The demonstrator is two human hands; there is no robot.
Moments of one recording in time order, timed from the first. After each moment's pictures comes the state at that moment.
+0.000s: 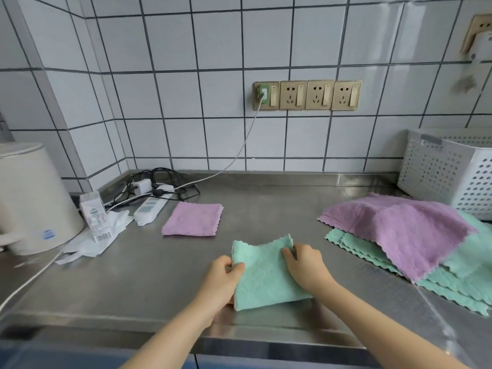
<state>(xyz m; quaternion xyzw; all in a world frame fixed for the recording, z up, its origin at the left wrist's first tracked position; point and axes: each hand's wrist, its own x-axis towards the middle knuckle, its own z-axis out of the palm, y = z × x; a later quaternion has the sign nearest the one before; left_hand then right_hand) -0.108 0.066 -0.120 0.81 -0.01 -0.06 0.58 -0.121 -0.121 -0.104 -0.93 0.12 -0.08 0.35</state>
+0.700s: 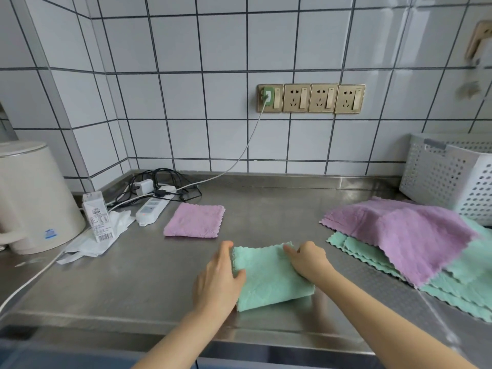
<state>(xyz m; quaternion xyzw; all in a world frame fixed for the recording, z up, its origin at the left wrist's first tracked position) -0.109 0.070 -0.120 0.94 -0.07 0.13 0.30 -0.097 -0.127 -0.097 -0.91 0.23 0.00 0.33</state>
